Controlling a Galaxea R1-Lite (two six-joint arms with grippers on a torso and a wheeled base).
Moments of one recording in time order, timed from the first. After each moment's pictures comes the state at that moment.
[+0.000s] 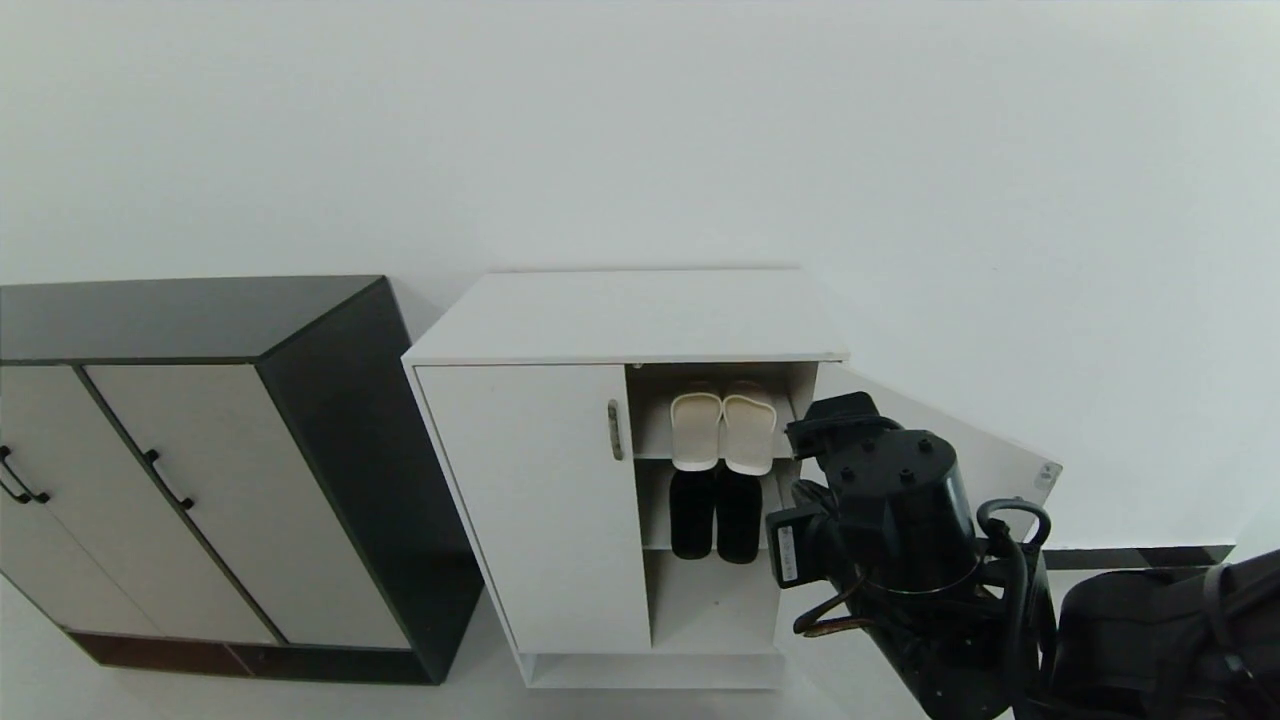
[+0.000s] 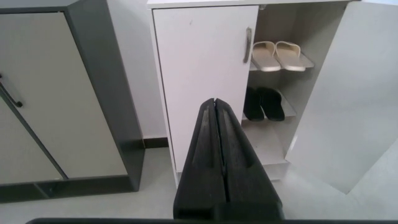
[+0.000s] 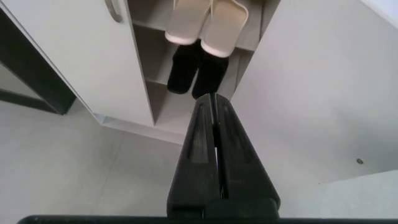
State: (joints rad) left arm 0.00 0.00 0.00 0.00 -0.05 0.02; right arm 0.92 1.82 -0.82 -0.62 -0.71 0.19
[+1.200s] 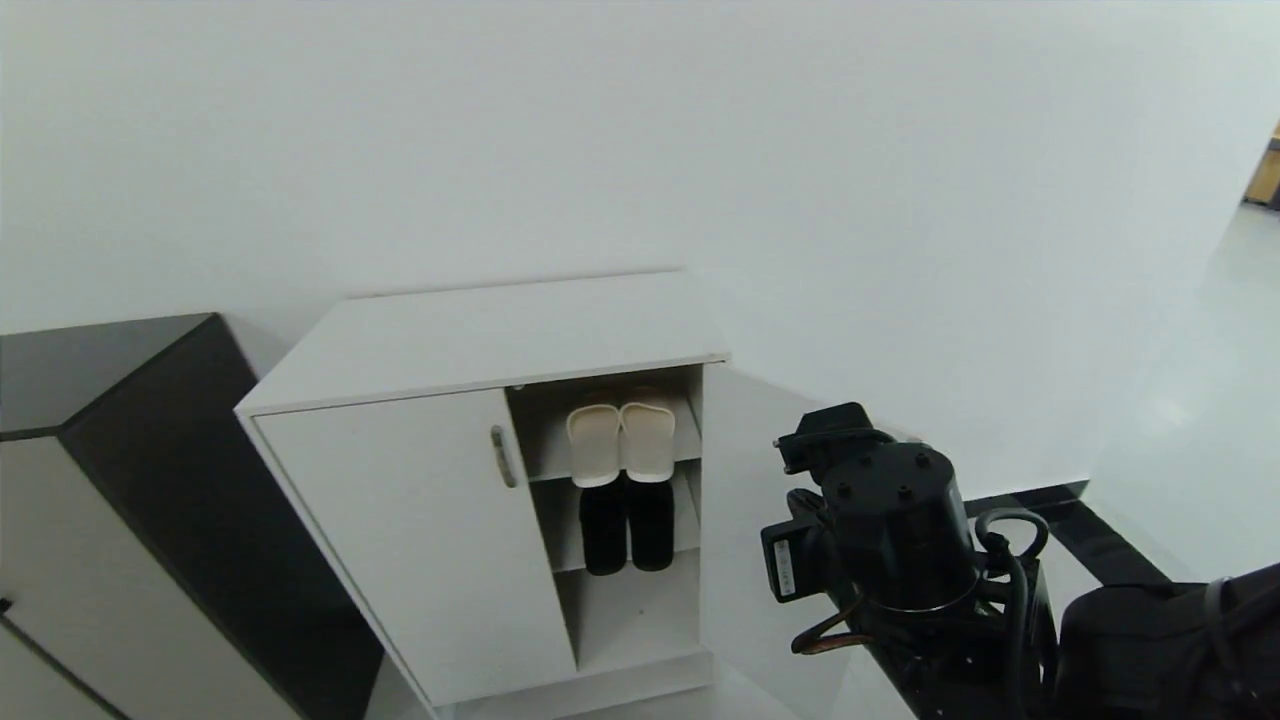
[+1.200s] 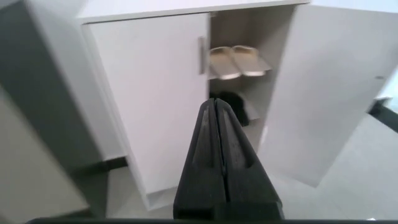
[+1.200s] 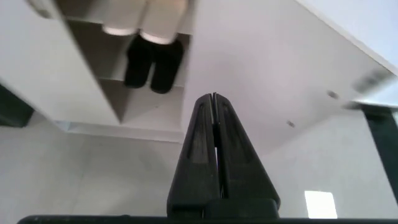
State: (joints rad) left arm -0.01 0.00 0.00 0.00 -0.04 0.01; right arm 0.93 1.82 -0.81 -0.63 -0.71 0.17
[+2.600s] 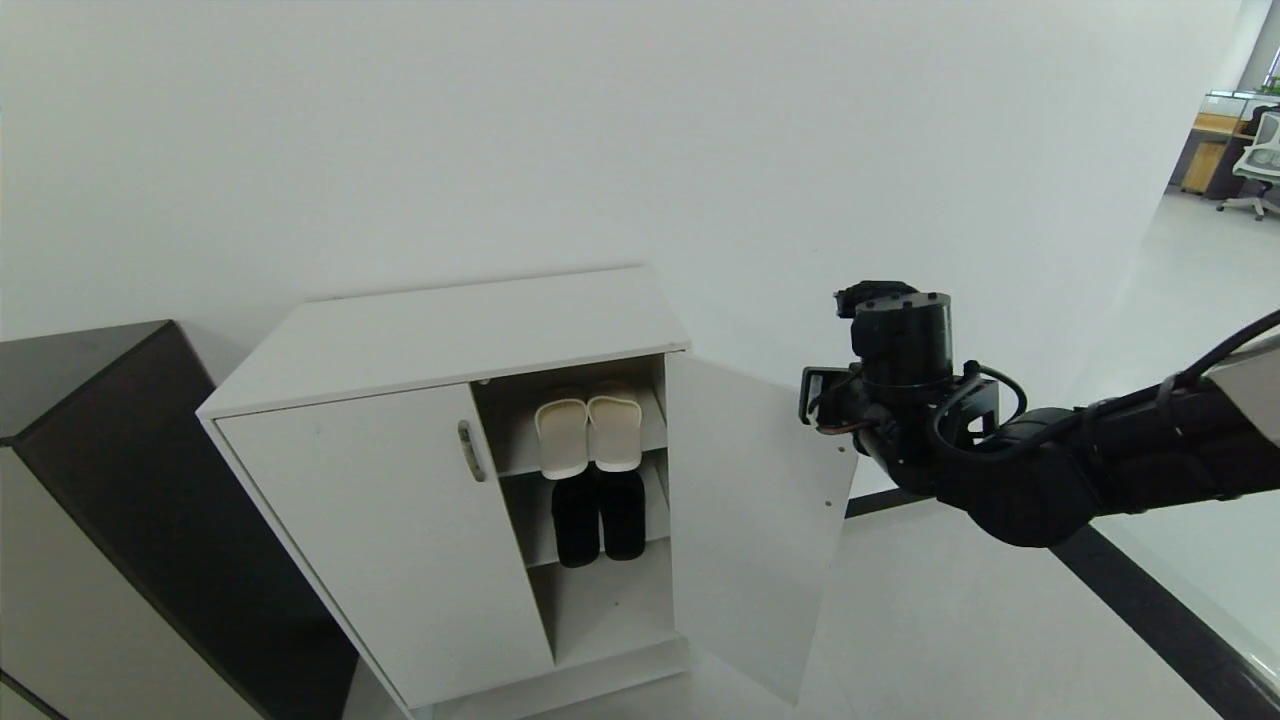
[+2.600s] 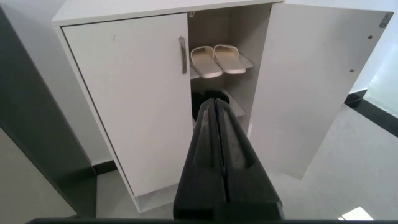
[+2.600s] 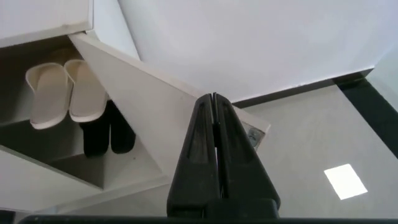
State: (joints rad) left arm 0.00 0.00 0.00 0.00 -0.05 0.02; right arm 0.60 1.99 -1.20 -0.55 -0.58 0.22
